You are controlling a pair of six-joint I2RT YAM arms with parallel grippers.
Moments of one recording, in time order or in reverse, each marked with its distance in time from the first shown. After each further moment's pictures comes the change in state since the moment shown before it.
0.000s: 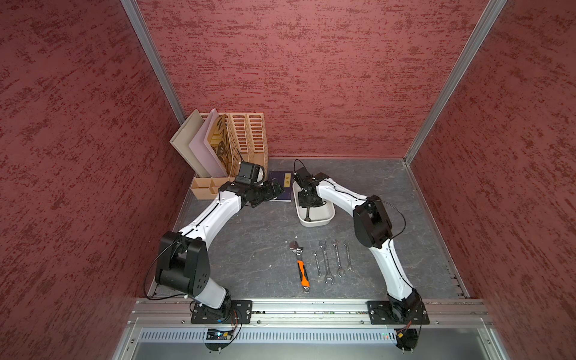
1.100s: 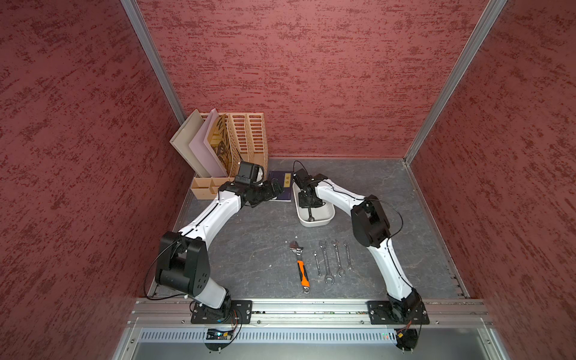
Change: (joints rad) left arm 0.006 0.000 0.000 0.000 0.000 0.000; right arm -0.003 0.013 0.001 0.005 0.046 -0.011
